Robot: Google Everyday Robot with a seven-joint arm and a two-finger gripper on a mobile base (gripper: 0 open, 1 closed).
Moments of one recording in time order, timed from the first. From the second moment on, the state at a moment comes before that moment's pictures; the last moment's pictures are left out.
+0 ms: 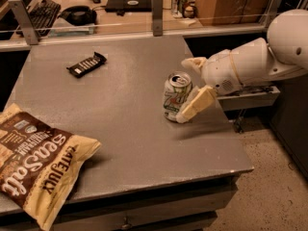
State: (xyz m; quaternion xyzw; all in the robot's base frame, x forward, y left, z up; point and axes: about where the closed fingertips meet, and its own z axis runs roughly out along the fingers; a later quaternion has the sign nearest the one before) arm 0.546 -0.075 0.879 -0.60 0.66 0.24 0.39
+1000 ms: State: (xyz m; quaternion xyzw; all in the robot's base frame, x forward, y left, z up) arm 0.552 0.072 0.922 -0.63 0.55 0.34 0.44
